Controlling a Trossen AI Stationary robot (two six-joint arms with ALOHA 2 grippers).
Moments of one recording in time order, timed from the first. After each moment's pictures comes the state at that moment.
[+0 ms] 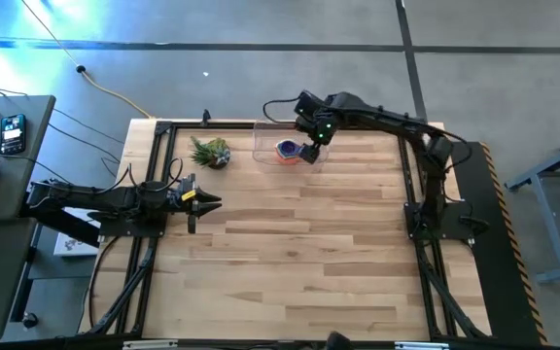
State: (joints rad) left arm -0.03 0.27 0.01 0.03 -0.16 -0.23; right arm -0.51 1.93 1.75 -1.09 -0.08 0.00
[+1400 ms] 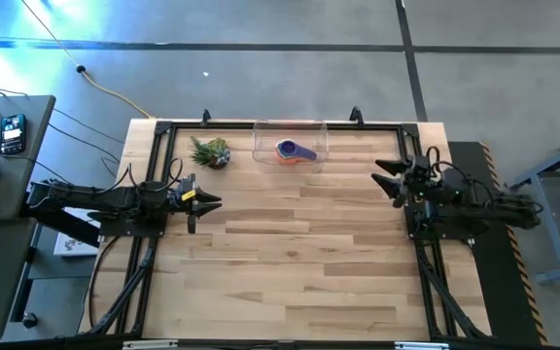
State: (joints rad) left arm -0.03 0.27 0.01 0.03 -0.16 -0.23; right arm -0.06 0.06 0.26 -0.14 0.34 0.40
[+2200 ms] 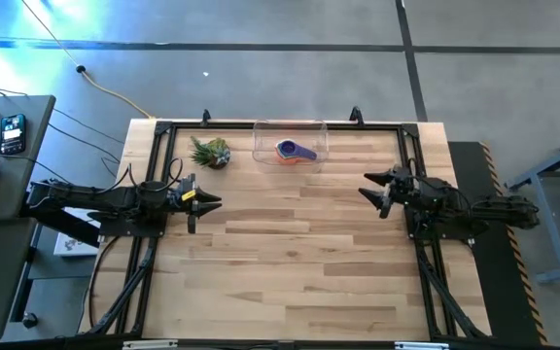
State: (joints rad) left arm -0.03 0.27 0.01 0.03 -0.16 -0.23; right arm -0.06 0.05 0.07 -0.12 0.31 0.35
